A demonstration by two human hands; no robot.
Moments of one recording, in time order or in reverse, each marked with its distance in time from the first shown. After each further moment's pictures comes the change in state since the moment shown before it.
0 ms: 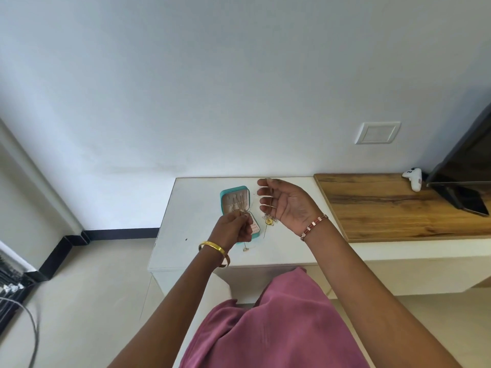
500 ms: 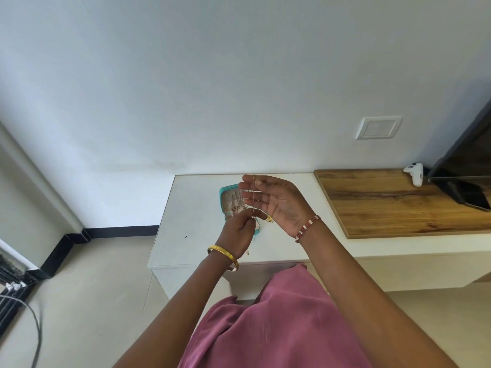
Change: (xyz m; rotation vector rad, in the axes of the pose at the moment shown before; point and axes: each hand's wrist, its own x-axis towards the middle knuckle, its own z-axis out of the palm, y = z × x) left_hand -0.011 -0.004 0.016 0.420 0.004 0.319; right_hand -0.004 0.008 0.012 -0.087 -0.057 -0.123
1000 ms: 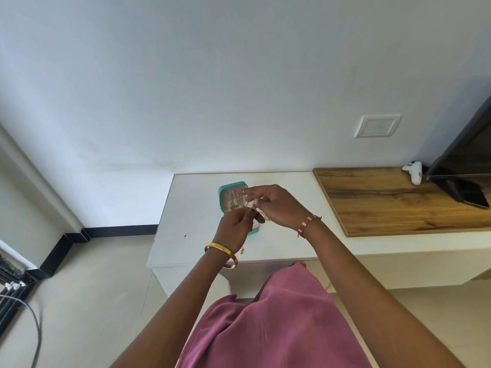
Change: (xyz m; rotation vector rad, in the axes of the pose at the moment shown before) left_hand 0.003 0.002 -0.002 0.027 0.065 -0.024; right_hand -0.001 -0.002 -0.002 -1.032 -0.006 -0.044
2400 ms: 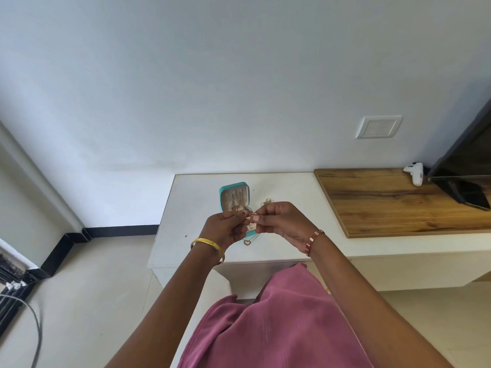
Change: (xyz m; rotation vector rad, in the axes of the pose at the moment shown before) left_hand -0.003 0.002 -0.022 -0.725 -0.020 -0.422; right_hand -0.016 0.025 0.011 0.575 -0.082 0.182
